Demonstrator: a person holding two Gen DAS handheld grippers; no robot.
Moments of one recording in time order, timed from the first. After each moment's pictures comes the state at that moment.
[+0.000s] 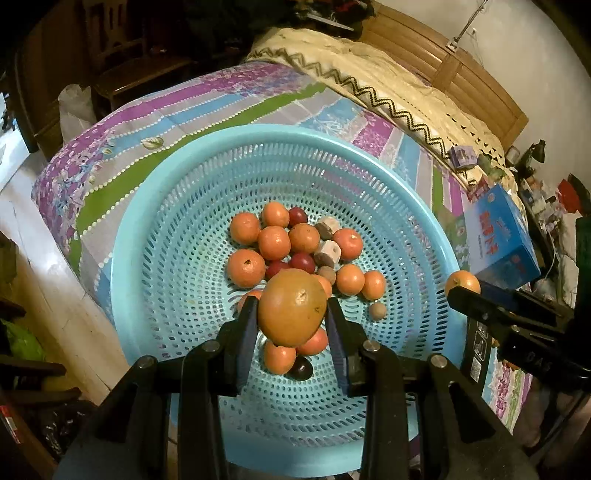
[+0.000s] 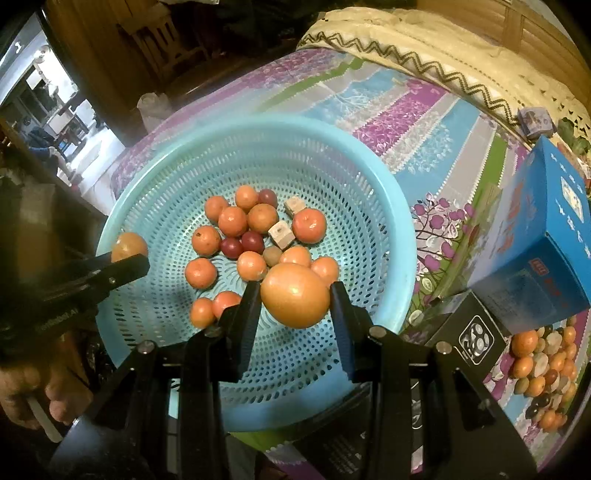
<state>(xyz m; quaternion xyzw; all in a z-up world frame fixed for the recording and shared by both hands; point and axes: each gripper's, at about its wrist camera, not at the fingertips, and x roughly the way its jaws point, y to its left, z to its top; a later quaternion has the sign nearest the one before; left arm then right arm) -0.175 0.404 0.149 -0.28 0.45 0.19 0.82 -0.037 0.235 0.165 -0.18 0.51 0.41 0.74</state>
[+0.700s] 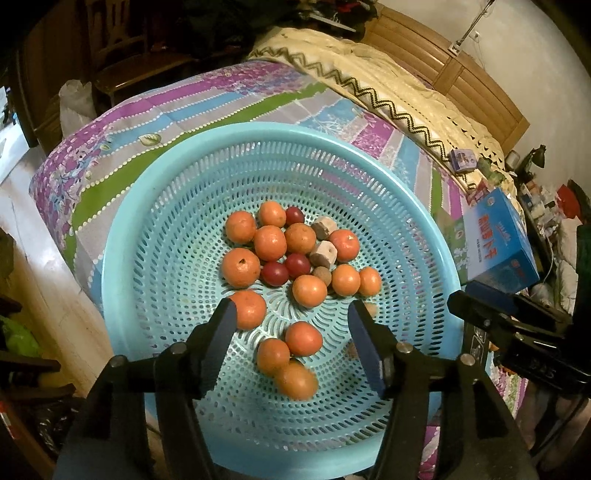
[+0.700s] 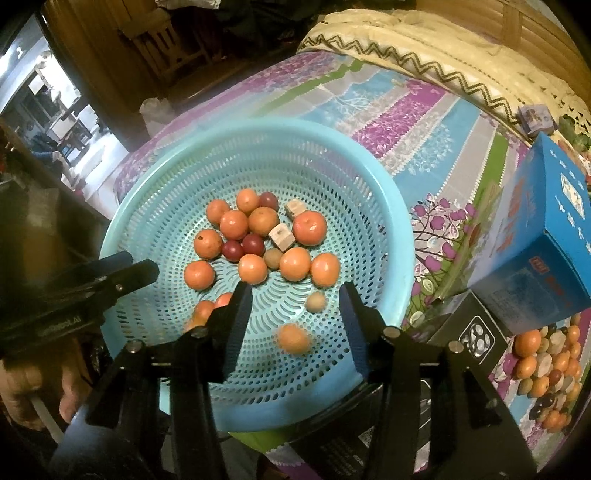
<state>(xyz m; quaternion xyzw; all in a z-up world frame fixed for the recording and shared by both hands) -0.172 0.404 0.147 -0.30 0.45 0.19 0.82 -0.034 0.232 0.165 -0.17 0.50 0.42 0.74</state>
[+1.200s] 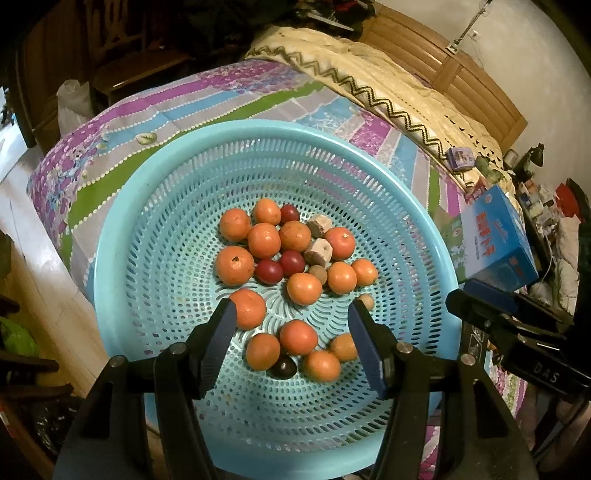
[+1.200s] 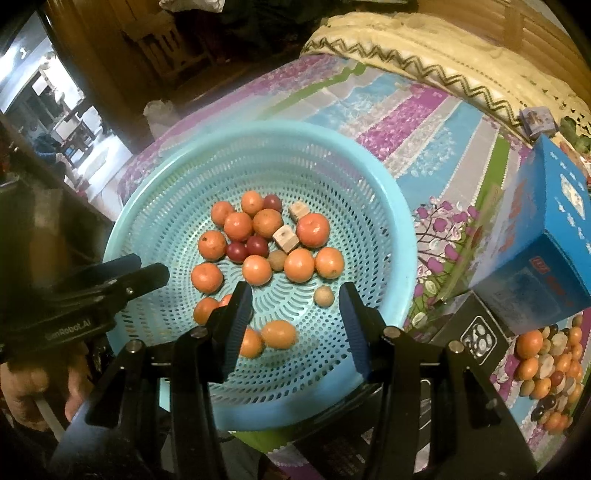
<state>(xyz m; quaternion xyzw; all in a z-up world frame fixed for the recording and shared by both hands) -0.171 0.397 0.145 -0.29 0.45 0.19 0.82 -0.038 0.228 0.169 -0.16 0.49 0.42 0.74</state>
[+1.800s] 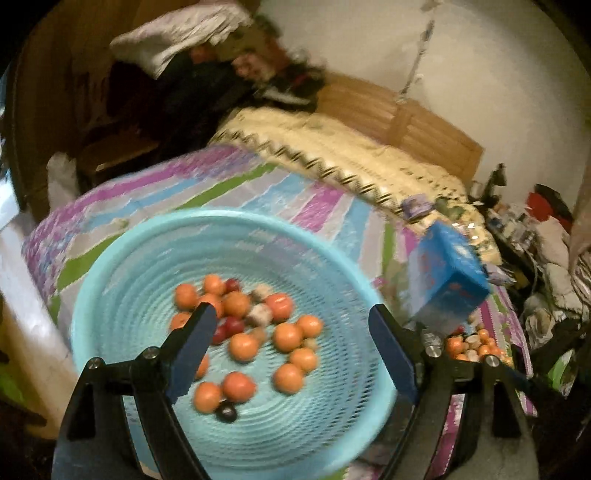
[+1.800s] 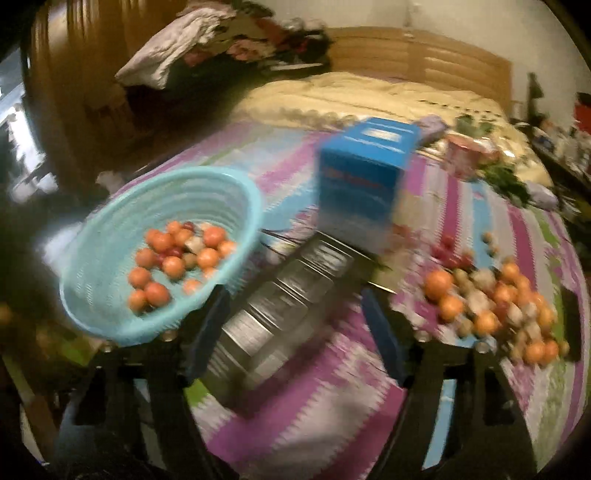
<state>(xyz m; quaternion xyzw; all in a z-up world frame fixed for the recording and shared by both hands) -0.169 0.317 0.196 -0.21 0.29 0.18 0.92 -0.077 0.072 0.168 -0.10 0.37 0.31 0.87</state>
